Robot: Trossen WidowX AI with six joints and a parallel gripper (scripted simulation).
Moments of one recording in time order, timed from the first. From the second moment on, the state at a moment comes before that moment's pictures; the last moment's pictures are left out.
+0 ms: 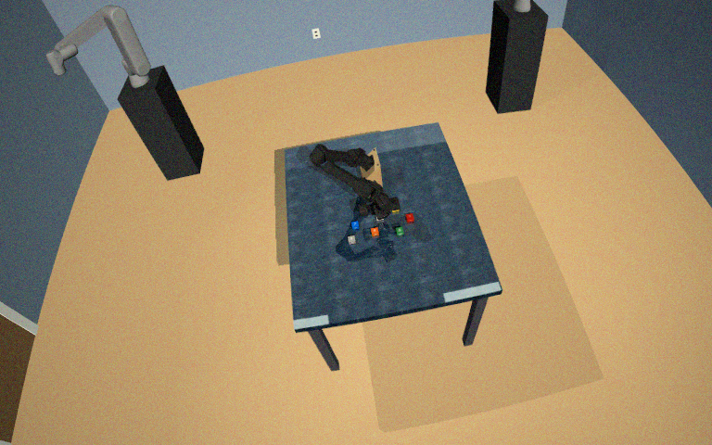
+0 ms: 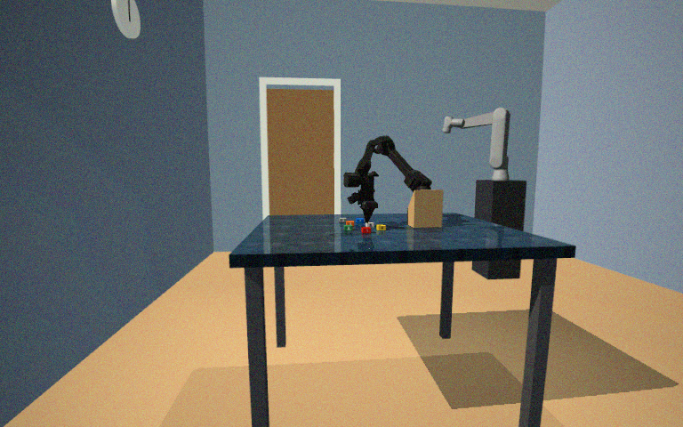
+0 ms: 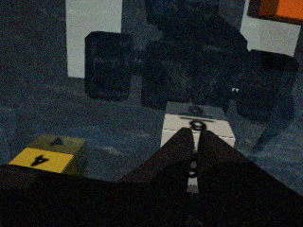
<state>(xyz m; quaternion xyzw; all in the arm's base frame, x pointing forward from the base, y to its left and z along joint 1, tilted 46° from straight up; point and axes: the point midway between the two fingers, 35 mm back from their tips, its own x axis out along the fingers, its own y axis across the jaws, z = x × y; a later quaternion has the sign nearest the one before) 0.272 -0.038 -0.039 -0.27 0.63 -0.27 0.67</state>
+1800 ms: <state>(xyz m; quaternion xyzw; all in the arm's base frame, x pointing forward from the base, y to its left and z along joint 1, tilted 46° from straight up) 0.282 -0.108 0.061 -0.28 0.63 -0.27 0.67</state>
